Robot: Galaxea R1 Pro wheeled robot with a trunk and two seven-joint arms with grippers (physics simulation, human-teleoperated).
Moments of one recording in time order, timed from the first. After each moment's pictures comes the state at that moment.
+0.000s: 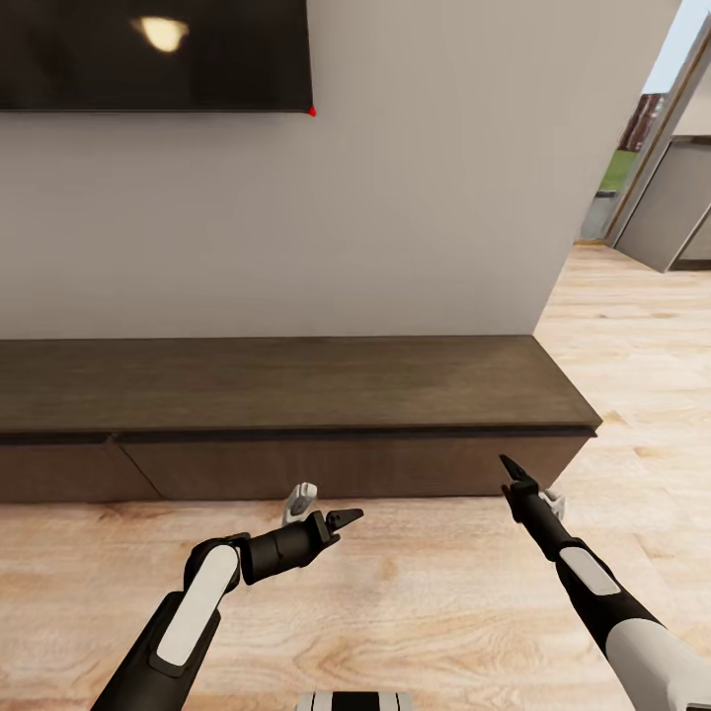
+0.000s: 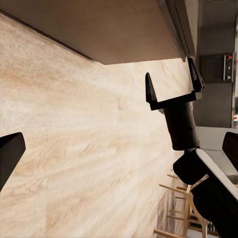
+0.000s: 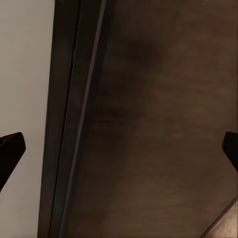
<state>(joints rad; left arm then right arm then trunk) -0.38 -0.03 -0.17 -1.30 1.03 0.87 -0.12 -0.67 -0.21 -0.07 -0.45 -1.31 0.19 0.60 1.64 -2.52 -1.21</state>
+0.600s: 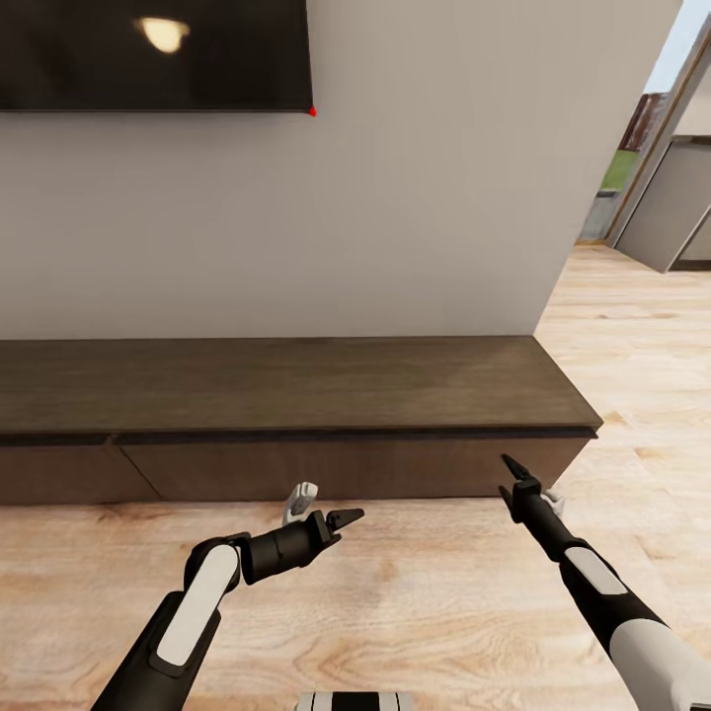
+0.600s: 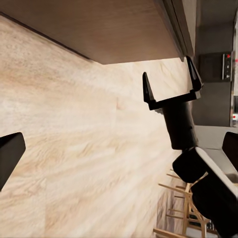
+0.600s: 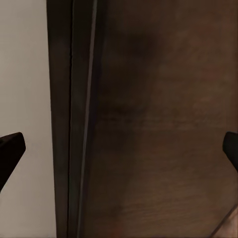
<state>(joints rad) -0.38 -0.03 -0.17 -1.30 1.03 0.87 -0.12 -0.67 -0.22 -0.07 -0.45 -1.38 0.28 0.59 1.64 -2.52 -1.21</state>
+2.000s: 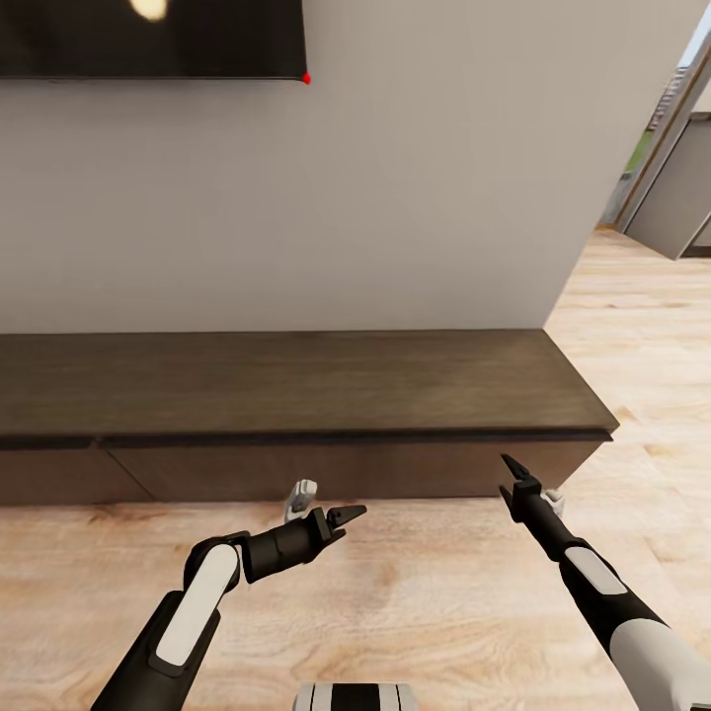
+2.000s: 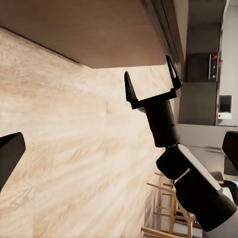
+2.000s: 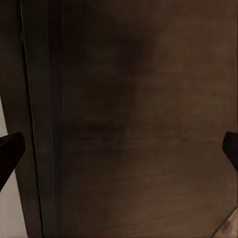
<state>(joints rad) -0.38 -0.03 -0.17 -1.31 1.02 0.87 -0.20 -0.67 -0.22 -0.07 -0.45 -1.38 0.28 0.59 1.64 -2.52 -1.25</state>
